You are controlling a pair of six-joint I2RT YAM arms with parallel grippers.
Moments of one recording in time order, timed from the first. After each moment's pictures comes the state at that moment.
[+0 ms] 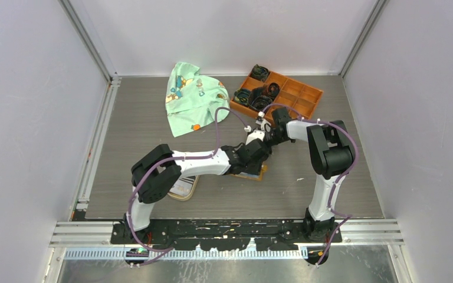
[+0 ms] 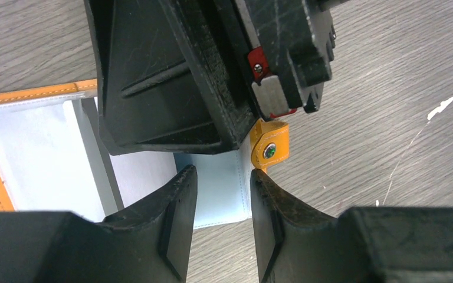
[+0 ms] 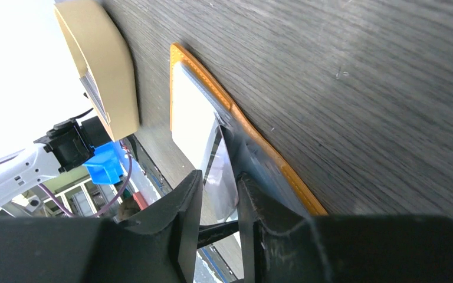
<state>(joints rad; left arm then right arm) -1.08 1.99 1.37 -0.27 -0.25 -0.68 0.23 1.94 1.07 -0.38 -0.88 0.31</state>
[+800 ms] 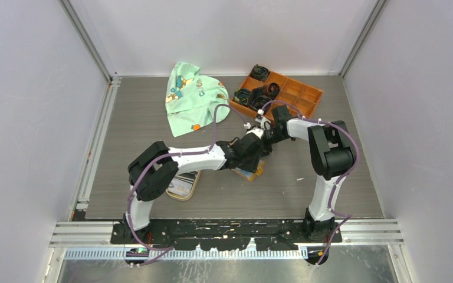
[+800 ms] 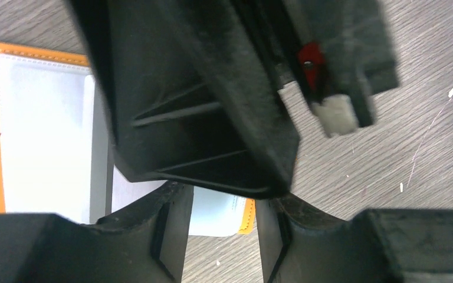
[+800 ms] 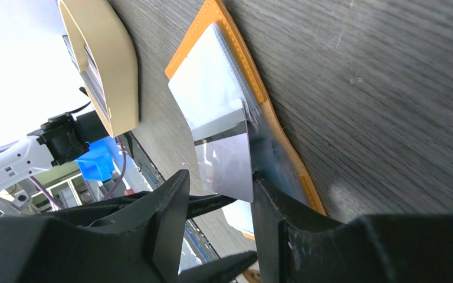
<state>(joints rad) -1.03 1.98 1.36 -0.28 -0.16 -0.55 0.23 1.93 1.10 -0.42 -0.88 0.27</state>
